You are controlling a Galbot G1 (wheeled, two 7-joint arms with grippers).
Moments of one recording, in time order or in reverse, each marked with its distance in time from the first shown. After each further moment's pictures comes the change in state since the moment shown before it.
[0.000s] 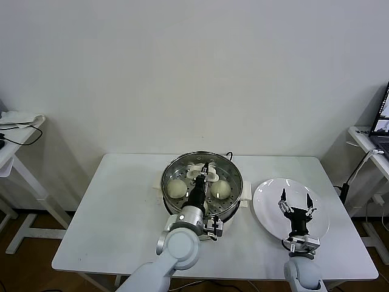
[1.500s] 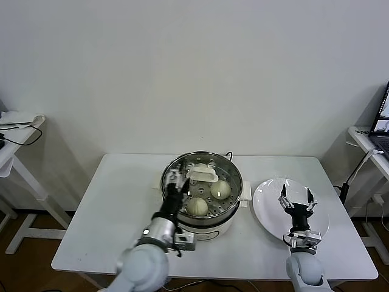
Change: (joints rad) left arm 0.206 0.149 -0.173 -0.321 -0.205 -0.021 -0.013; right arm 0.010 -0.030 -0.015 0.031 -0.005 -0.037 0.010
